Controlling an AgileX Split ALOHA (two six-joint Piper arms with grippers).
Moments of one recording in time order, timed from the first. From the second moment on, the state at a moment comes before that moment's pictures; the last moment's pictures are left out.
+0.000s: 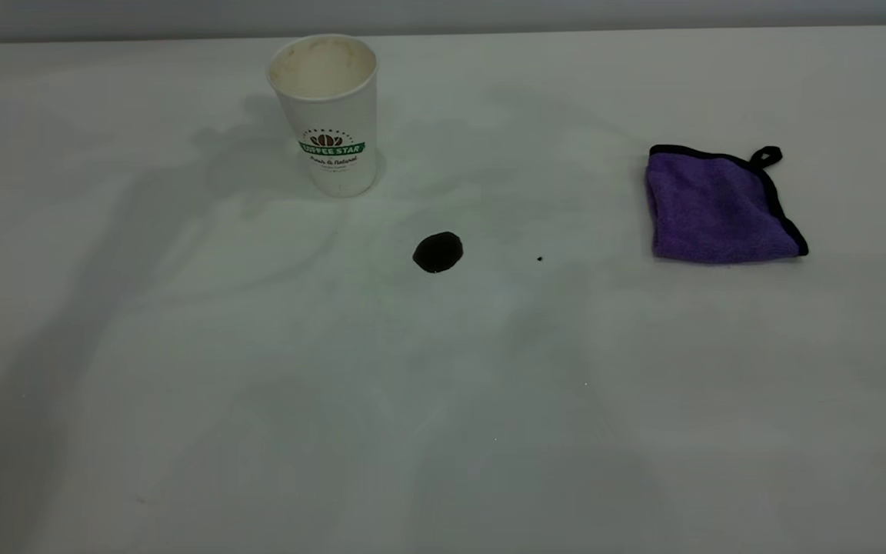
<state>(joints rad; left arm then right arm) -0.21 2.11 -1.83 -0.27 0.78 0.48 -0.07 -0.02 -0.47 0.03 1.14 -0.03</state>
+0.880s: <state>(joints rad) -0.19 1.32 -1.60 -0.02 1.17 0.15 -0.07 -0.02 -0.47 0.03 1.14 -0.03</state>
